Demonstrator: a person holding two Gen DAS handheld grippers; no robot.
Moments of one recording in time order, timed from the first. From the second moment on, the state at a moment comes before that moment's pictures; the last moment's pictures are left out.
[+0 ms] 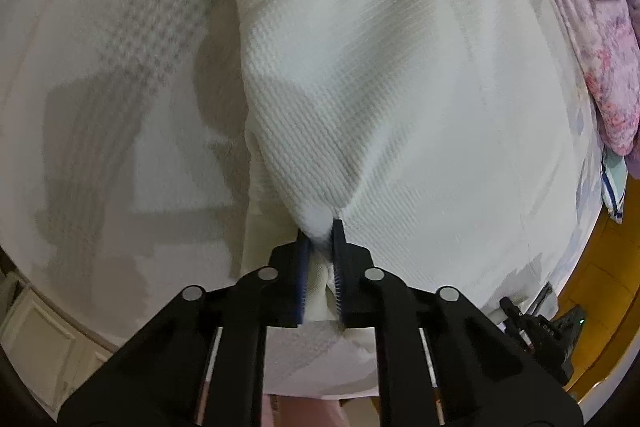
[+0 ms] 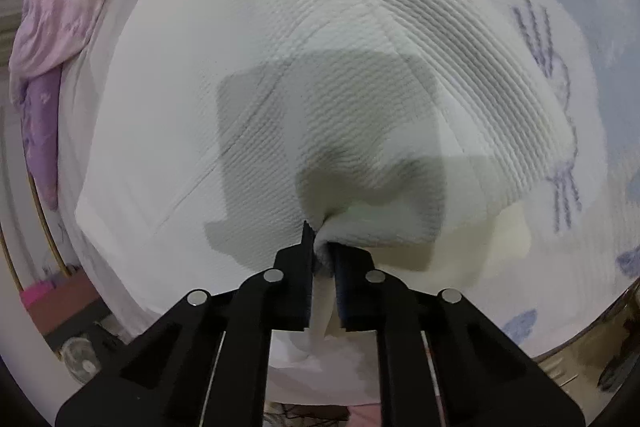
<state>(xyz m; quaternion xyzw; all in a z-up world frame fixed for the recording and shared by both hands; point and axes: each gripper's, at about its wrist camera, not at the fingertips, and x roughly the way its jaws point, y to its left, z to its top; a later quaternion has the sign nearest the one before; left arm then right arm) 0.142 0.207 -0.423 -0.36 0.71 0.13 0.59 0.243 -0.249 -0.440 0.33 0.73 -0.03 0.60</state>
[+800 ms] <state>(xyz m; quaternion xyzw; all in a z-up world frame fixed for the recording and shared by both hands) 0.176 0.198 -0.374 -0.29 0.72 0.15 0.61 0.230 -0.277 -0.421 0.31 0.72 -0.04 0.61</state>
